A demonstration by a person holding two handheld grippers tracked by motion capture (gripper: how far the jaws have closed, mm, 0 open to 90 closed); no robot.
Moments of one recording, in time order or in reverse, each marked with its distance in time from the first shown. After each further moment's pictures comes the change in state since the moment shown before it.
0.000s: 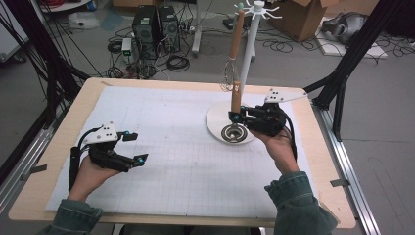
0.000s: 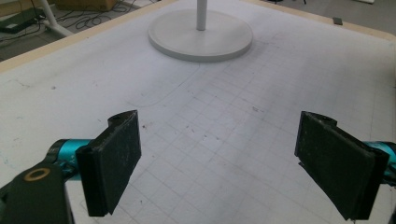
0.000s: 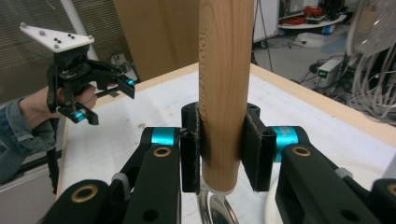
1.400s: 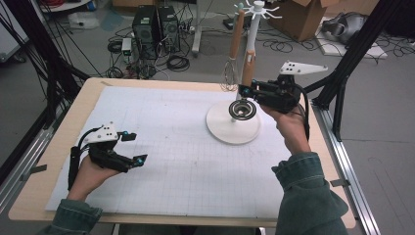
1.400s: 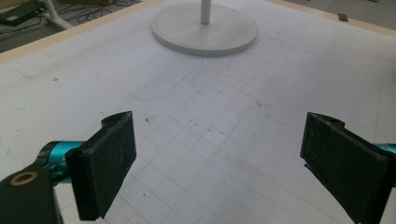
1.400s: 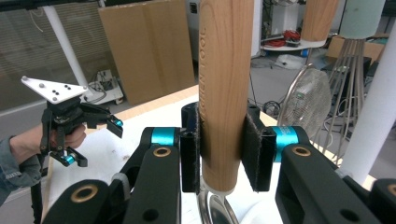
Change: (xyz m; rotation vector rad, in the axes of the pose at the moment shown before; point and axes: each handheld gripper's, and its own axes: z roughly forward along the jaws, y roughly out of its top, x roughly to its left) left arm 0.003 -0.003 0.001 0.014 0.010 -0.018; right arm -0.010 0.062 -0.023 -0.057 -0.057 -0.028
